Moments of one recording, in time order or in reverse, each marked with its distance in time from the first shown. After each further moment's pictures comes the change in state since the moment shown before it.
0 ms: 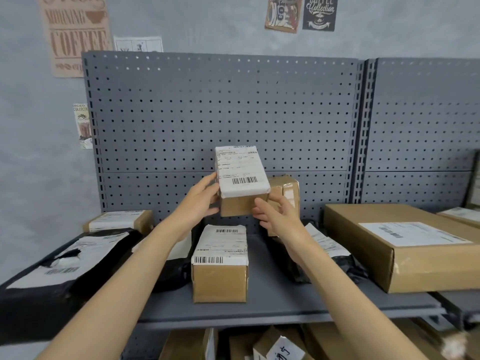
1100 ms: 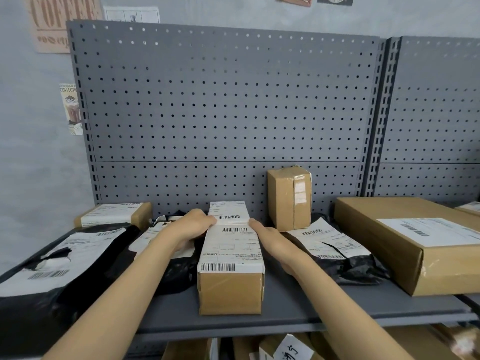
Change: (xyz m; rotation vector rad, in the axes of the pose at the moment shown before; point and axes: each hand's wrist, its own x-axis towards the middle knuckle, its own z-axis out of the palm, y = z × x) left_hand 0.029 -0.069 -0.022 0.422 -0.117 -0.427; right_hand 0.024 0.057 0.025 -0.261 -0.220 0.400
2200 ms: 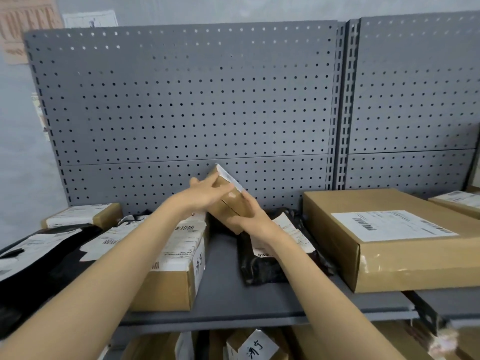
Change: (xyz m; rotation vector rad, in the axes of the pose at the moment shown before) left_hand 0.001 0.110 0.069 0.179 0.101 0.094; right_hand 0.005 0.011 -0.081 0.054 -0.015 -0.236
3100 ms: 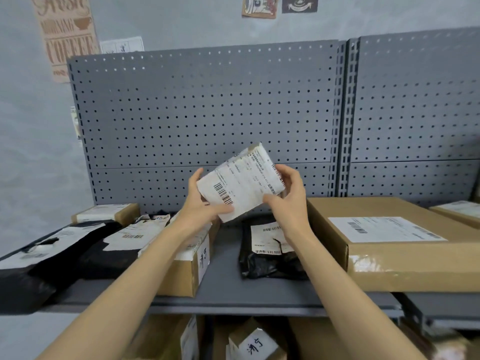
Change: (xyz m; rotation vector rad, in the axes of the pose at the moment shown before) left_hand -0.061 -0.010 0.015 -0.601 0.245 0.227; right_hand -0.053 -0.044 -0.032 0.218 0.415 -0.482
